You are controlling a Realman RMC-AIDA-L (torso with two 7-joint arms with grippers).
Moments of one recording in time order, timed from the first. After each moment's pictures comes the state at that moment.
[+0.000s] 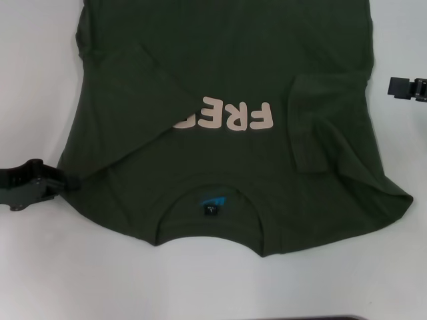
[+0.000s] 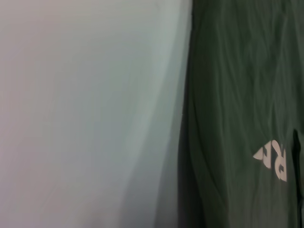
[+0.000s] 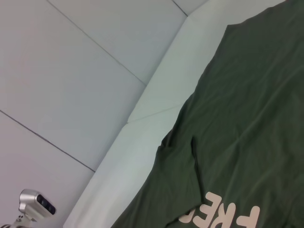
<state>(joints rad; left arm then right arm) -0.46 -1.97 0.57 0.59 2.36 1.55 -2.47 0.43 1.90 -0.45 -0.65 -2.09 -1.76 2.00</state>
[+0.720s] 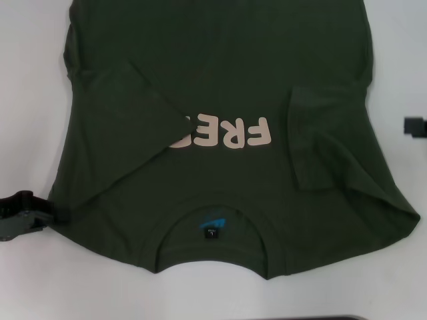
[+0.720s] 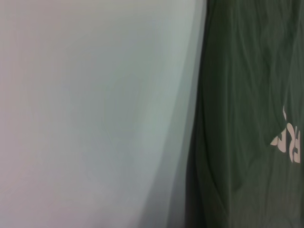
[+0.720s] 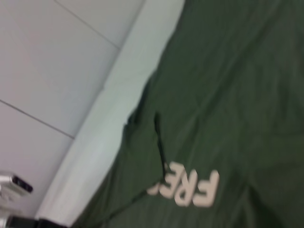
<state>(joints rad) -0.40 -1.97 0.58 0.64 2.41 1.63 -2.46 0.42 1.85 -0.45 -0.66 -2.23 -1.80 2.07</state>
